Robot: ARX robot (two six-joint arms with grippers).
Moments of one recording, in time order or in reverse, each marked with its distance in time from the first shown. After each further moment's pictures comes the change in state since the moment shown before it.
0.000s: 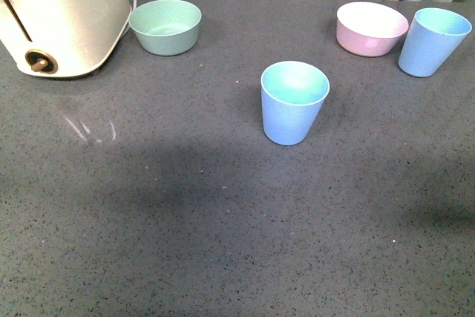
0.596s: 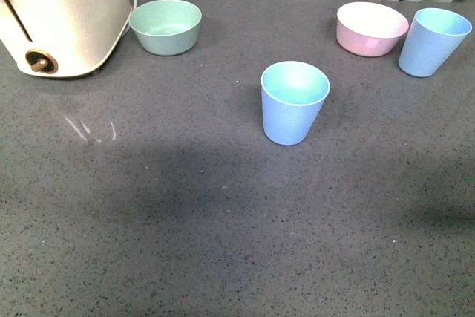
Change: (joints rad) left arm 0.000 -0.210 0.000 -0.207 0.000 0.000; right arm 0.000 0.000 0.000 0.000 0.000 0.000
